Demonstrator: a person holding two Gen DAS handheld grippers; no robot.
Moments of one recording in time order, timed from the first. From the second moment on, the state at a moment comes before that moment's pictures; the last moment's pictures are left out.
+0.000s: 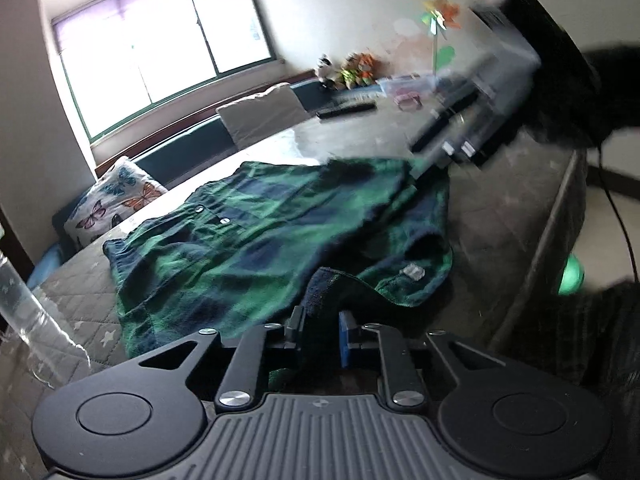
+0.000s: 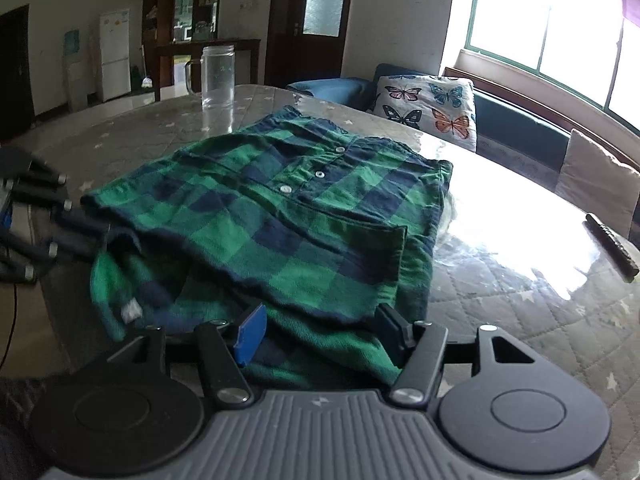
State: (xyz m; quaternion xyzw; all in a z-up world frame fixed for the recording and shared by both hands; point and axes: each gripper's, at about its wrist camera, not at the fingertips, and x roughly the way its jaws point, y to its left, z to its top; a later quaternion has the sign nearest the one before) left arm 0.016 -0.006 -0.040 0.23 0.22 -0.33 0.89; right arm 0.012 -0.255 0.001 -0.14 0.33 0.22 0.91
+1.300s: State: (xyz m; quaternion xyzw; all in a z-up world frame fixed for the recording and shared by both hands) left arm 0.022 0.025 -0.046 0.25 0.24 -0.25 0.91; right arm 0.045 -0.230 0.013 -0.18 0.31 0.27 0.89
